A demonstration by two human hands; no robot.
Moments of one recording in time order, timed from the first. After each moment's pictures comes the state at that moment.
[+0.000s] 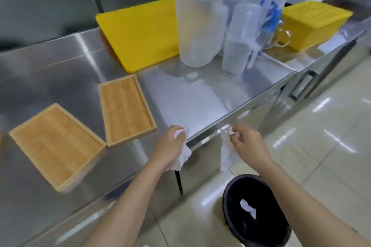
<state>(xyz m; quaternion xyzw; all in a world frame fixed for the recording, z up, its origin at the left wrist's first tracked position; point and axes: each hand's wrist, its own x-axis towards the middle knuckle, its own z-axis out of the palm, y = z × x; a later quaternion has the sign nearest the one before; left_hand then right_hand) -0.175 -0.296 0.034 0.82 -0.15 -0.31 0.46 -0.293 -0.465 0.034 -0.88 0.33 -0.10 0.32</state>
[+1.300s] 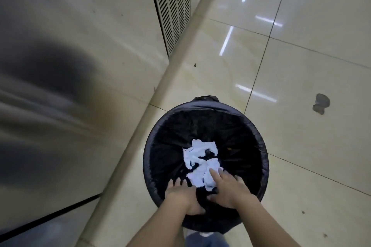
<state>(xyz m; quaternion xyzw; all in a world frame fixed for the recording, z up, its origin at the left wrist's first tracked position) -0.388 -0.501 -0.519 0.59 -0.51 -0.51 -0.37 -0.522 -0.554 -0.529 -0.72 0.43 0.40 0.37</state>
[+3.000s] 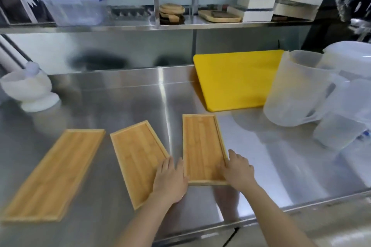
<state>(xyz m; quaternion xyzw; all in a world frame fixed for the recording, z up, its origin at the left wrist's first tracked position) -0.073 -0.157 0.024 0.98 -0.15 -0.13 0.07 -0.094 -0.337 0.044 -0.95 0.21 0.09 0.23</state>
